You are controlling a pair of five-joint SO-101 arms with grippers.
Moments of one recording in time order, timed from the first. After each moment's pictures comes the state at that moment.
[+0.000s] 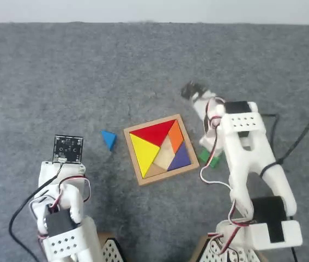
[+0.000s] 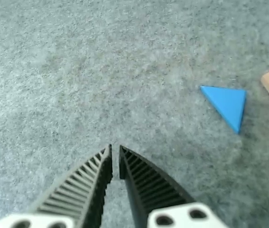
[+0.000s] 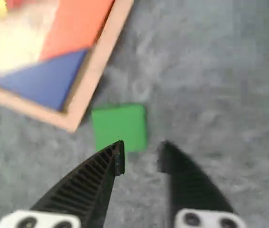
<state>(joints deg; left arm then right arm) -24.9 -102.6 96.9 59.0 -18.3 -10.5 -5.1 28.3 70.0 41.0</state>
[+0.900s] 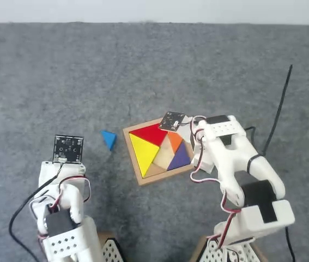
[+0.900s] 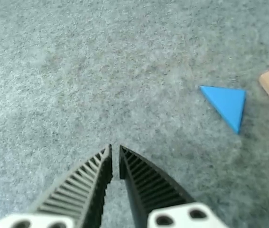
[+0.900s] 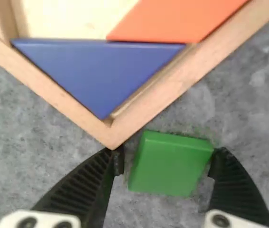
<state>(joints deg) -24.8 -102.6 96.9 59.0 -18.3 -15.5 4.7 34.5 60.8 50.8</state>
